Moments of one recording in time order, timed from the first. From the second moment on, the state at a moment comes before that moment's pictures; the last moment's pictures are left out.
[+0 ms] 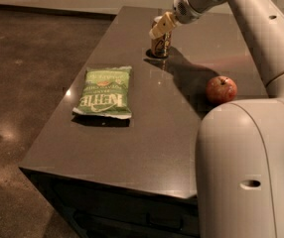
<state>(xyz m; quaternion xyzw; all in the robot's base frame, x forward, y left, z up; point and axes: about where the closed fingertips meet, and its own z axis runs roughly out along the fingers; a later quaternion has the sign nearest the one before) 0.810 -0.110 0.929 -0.34 0.86 0.12 0.36</state>
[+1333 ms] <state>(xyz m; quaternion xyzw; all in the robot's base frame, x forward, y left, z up) 0.763 -0.094 0.963 -0.40 0.82 0.16 0.38</state>
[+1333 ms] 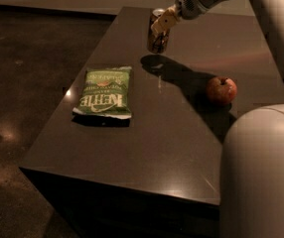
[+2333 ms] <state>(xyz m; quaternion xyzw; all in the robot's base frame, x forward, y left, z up) 0.680 -0.067 0.939 -0.46 0.79 0.20 0.35</state>
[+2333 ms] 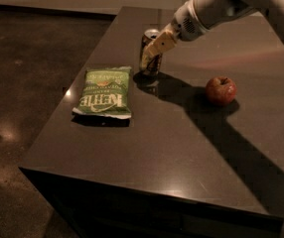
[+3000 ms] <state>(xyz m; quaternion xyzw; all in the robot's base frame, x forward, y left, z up) 0.660 -0.038 0.934 -0.50 0.76 0.21 0.35</state>
